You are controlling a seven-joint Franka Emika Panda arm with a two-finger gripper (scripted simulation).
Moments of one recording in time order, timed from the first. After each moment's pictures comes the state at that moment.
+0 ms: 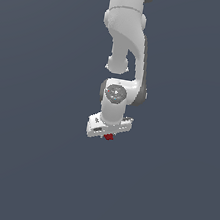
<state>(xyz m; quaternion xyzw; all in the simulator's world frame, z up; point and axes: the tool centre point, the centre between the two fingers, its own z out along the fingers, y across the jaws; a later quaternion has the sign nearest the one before) 0.003 0.010 0.035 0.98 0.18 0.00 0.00</state>
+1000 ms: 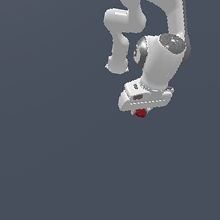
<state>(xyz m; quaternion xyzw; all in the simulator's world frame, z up) -0.049 0.125 0.188 0.98 0.18 0.00 0.00</state>
